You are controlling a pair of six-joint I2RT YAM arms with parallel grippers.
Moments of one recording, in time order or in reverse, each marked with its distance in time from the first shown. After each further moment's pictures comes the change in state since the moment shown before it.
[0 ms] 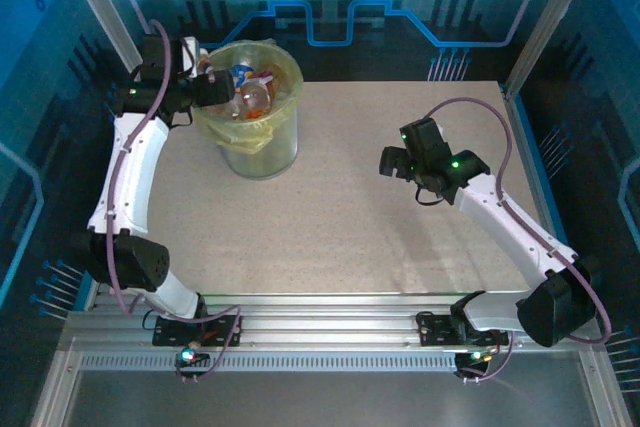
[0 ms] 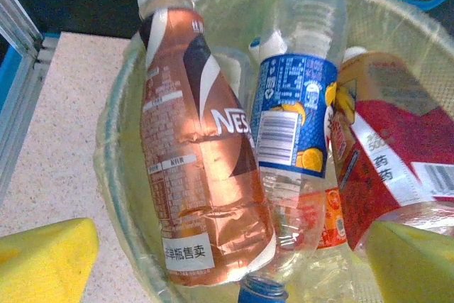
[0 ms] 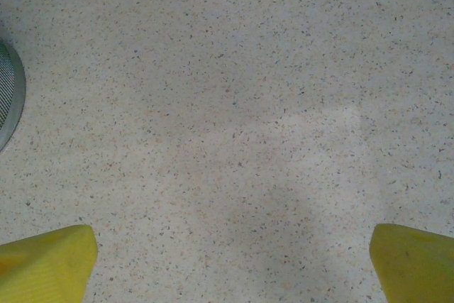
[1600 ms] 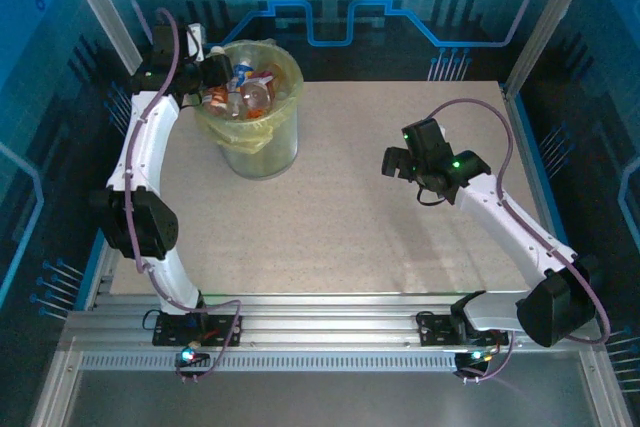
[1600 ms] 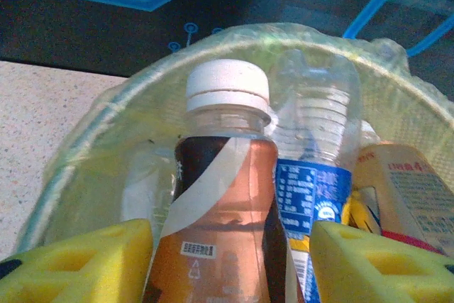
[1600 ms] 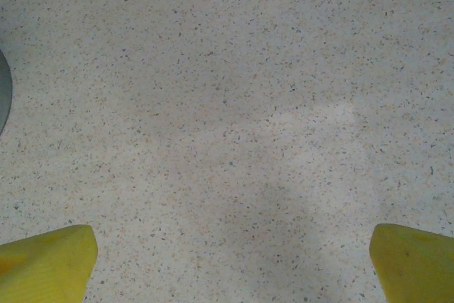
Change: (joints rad) left arm 0.045 0.221 0.084 0.191 0.149 -0.026; right arm -0.015 0.000 -0.012 0.000 0.000 0.000
